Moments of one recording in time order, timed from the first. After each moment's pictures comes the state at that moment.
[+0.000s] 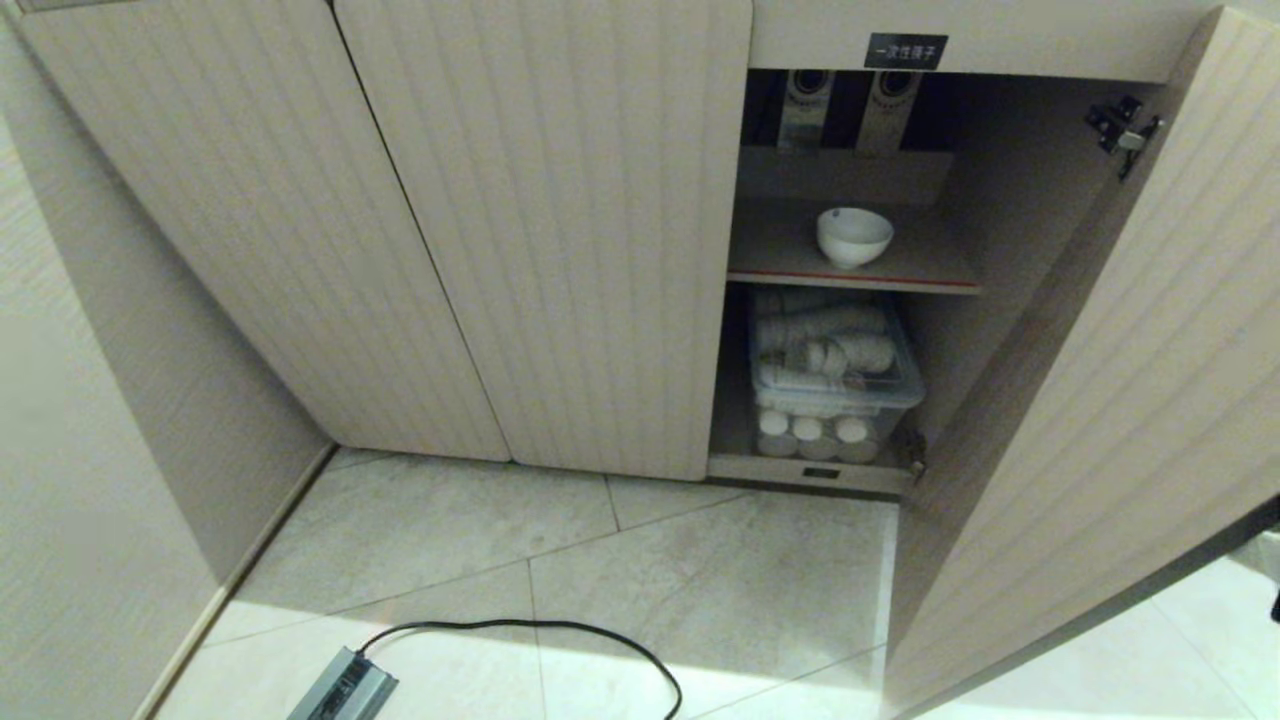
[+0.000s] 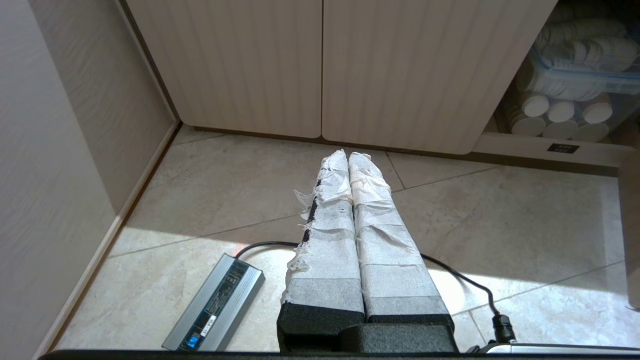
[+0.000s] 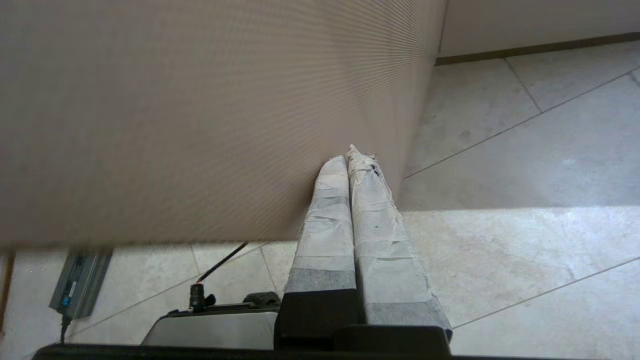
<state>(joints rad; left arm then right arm) 0.00 0.00 0.00 0.00 0.01 -0.03 0.14 0.94 -0.52 -0.04 -0.07 0.32</state>
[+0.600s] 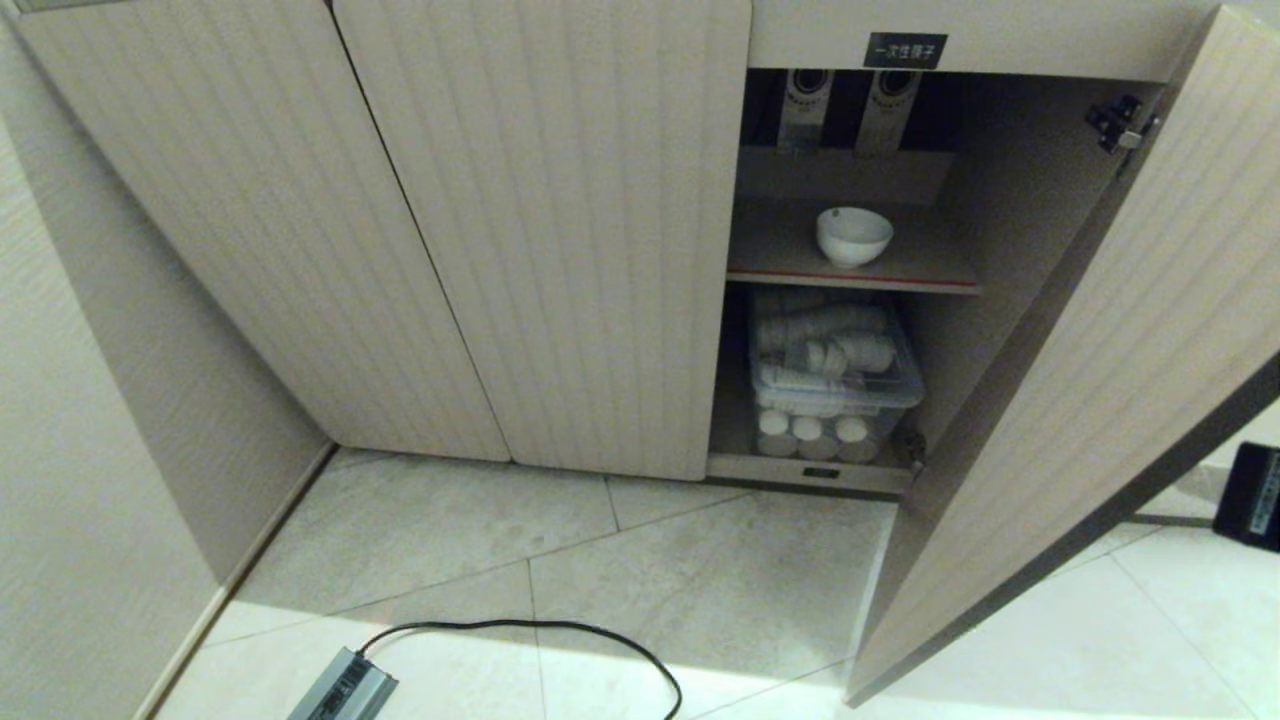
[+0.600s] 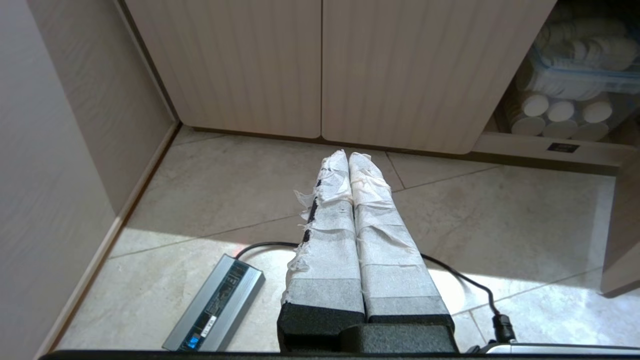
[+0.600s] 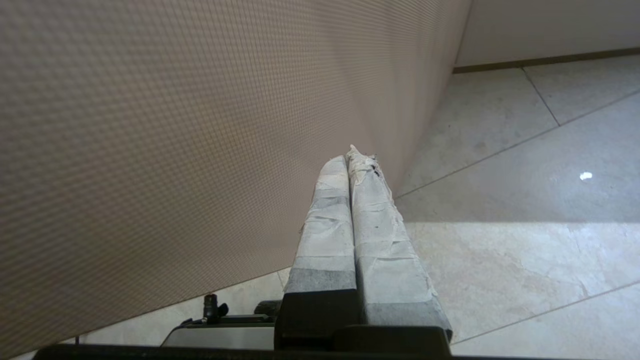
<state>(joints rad) 0.00 0.00 0.00 0.00 0.01 -0.03 0.15 1.09 -0.67 -0.02 -0.06 0.33</state>
